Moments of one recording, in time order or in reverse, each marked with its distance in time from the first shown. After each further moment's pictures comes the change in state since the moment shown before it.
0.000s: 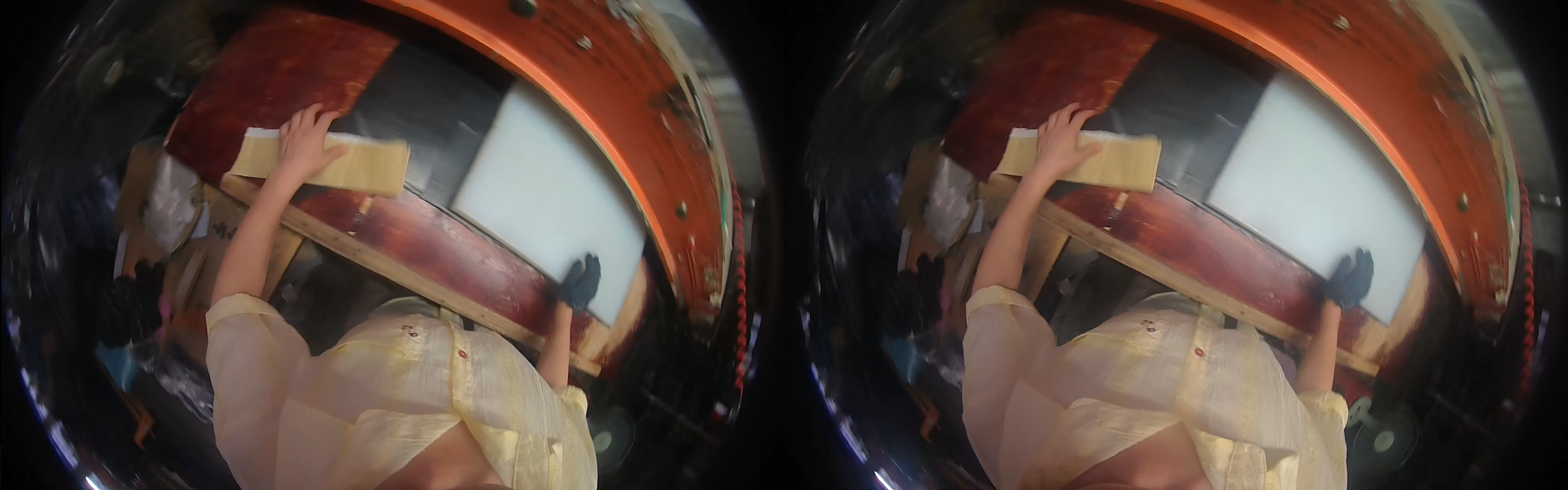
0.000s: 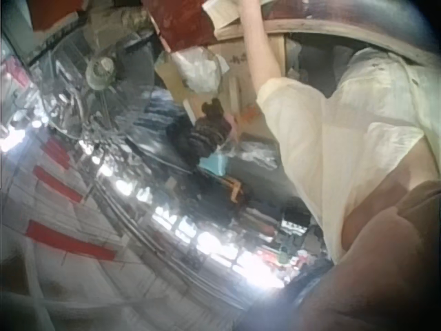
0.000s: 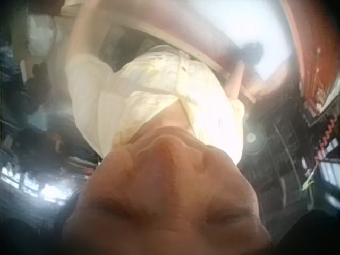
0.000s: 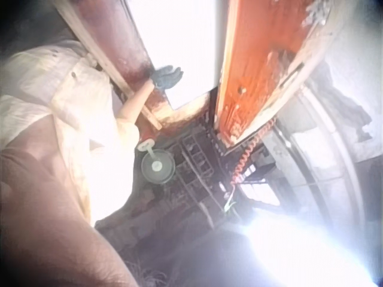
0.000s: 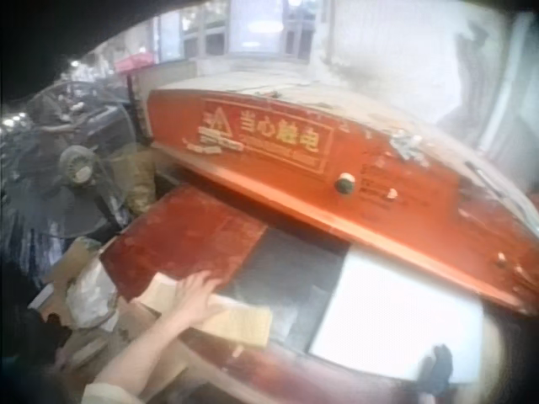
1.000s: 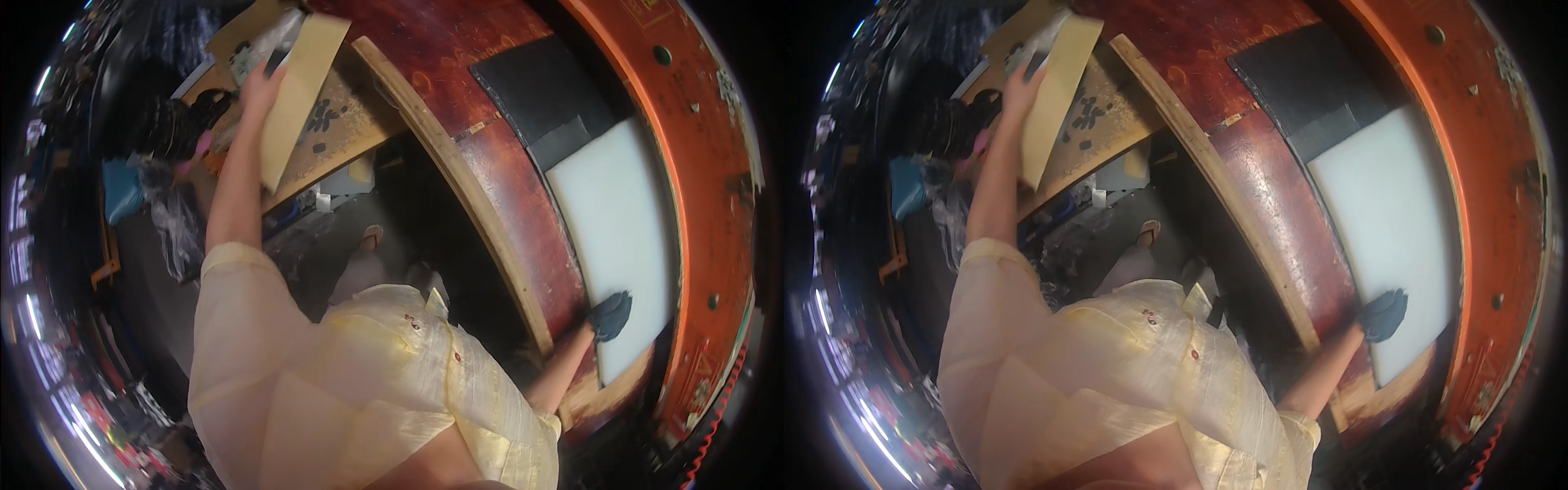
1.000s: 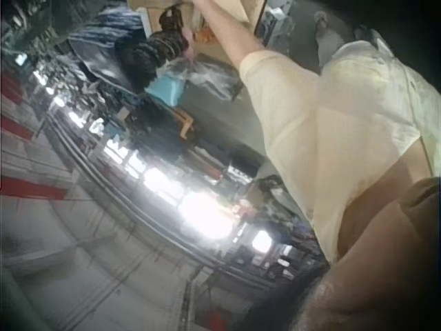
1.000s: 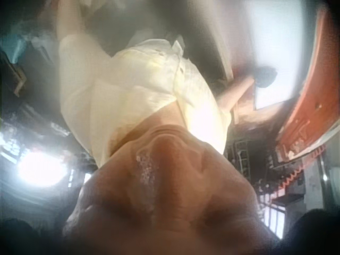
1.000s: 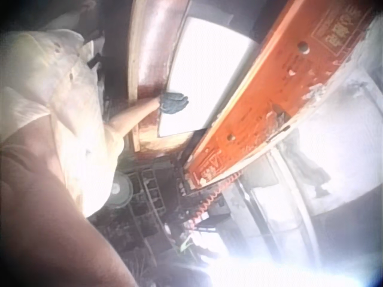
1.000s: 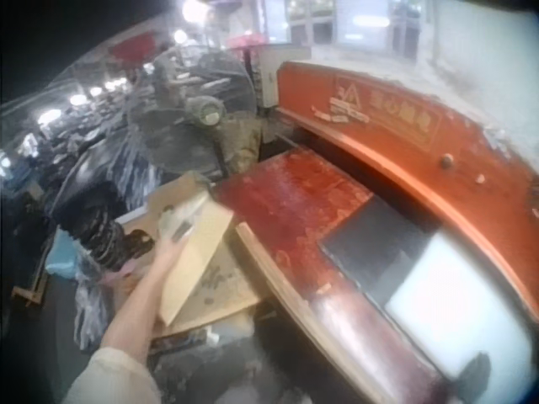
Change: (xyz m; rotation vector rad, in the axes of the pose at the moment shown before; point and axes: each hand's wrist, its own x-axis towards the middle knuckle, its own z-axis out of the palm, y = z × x) left_hand -0.273 -0.129 -0.066 -0.114 0.468 -0.936; right_hand 0.000 0.017 0.013 0.084 0.381 -0.431
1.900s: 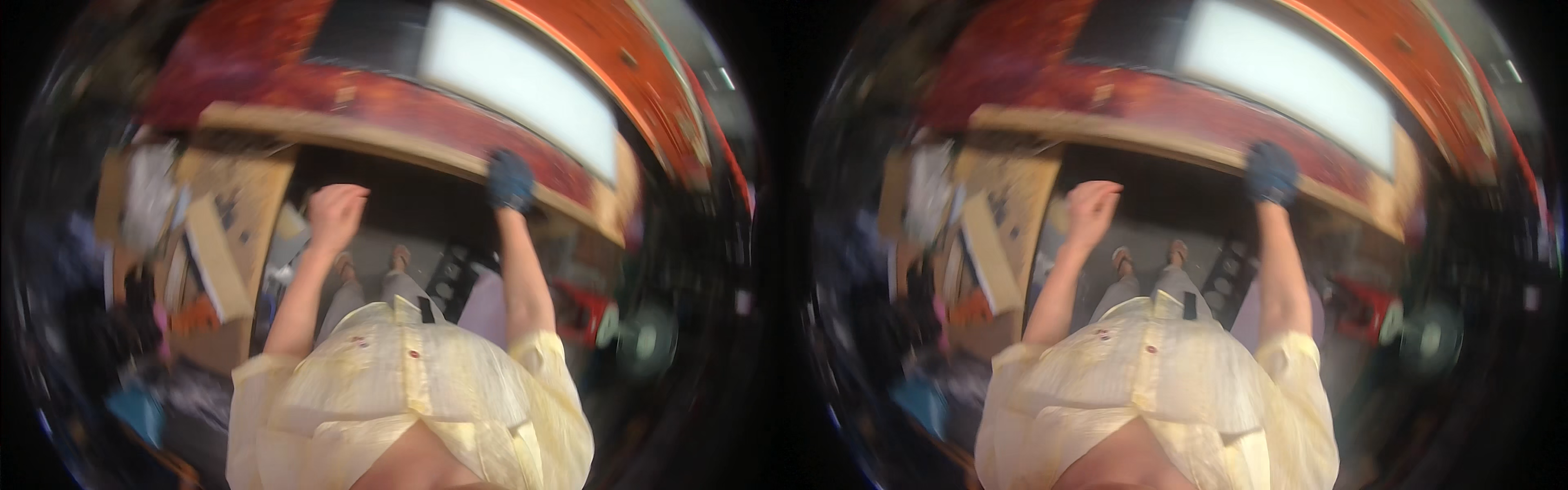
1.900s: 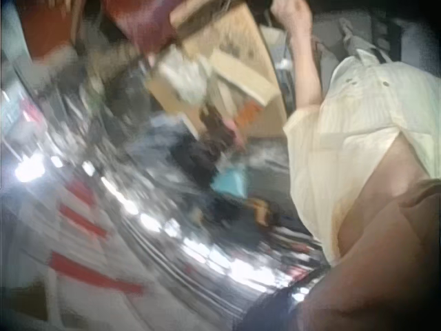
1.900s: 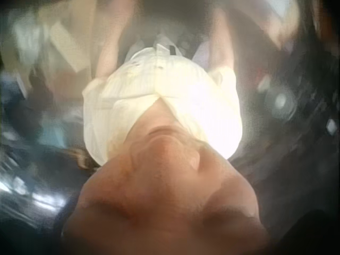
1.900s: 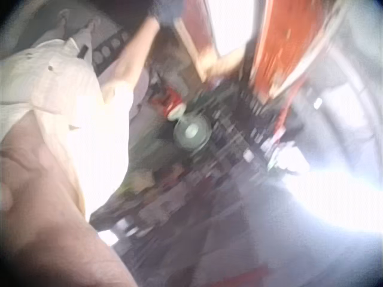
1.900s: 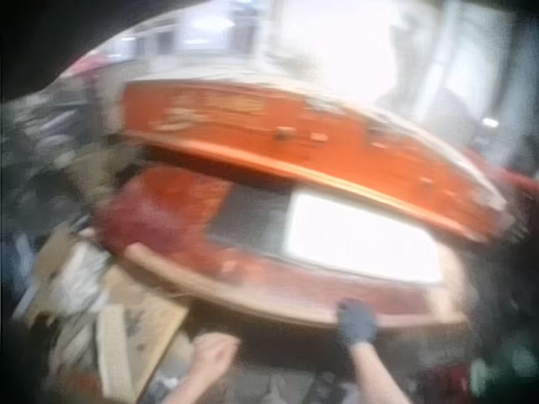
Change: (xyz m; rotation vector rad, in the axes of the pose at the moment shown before) left_hand -0.233 0.124 0.081 -0.618 -0.479 0.922; right_hand 0.013 -0.195 -0.076 0.088 -0.699 0.408
